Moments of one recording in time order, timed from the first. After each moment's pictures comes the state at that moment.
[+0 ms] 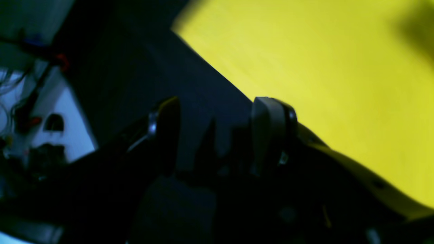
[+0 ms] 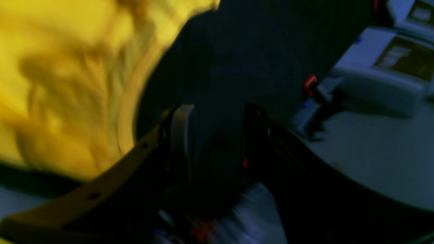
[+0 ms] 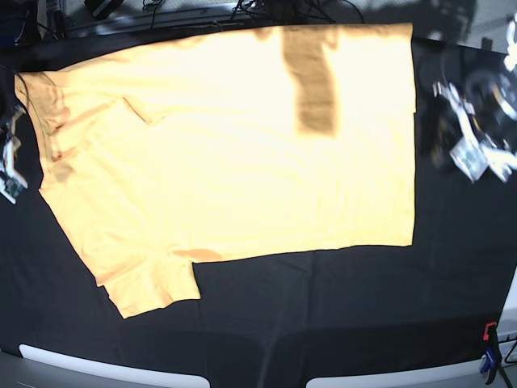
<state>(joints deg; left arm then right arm) 24.3 -38.5 -7.1 114.9 -8.8 -20.9 27.5 -25.4 66.1 10.0 100.1 19.9 18.8 -52.9</state>
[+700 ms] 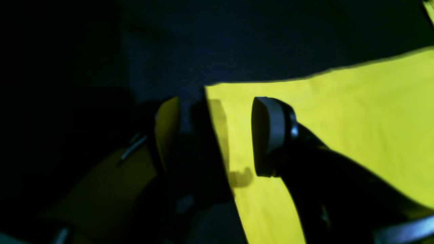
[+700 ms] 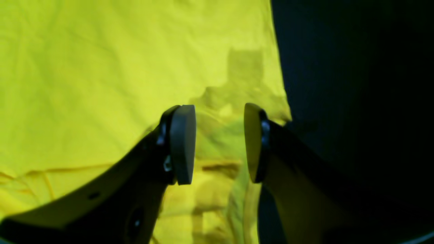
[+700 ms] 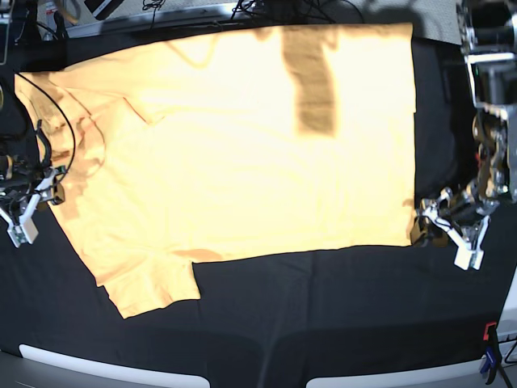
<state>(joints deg) -18.2 -20.8 -7.3 57.4 -26.8 -29.9 31.9 -0.2 44.3 10.2 86.2 35.9 23.2 -55.4</state>
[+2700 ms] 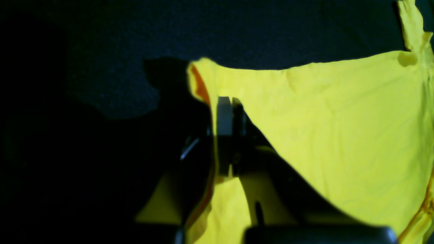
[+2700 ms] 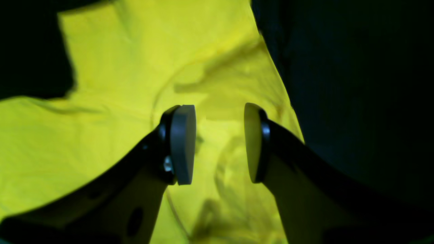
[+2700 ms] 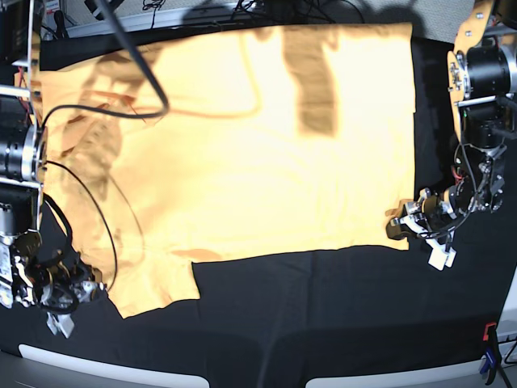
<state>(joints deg) -29.3 -16.7 -7.4 33.3 -31.7 -40.3 35.7 52.6 28.5 -7.2 25.6 21.6 24.4 -53.1</state>
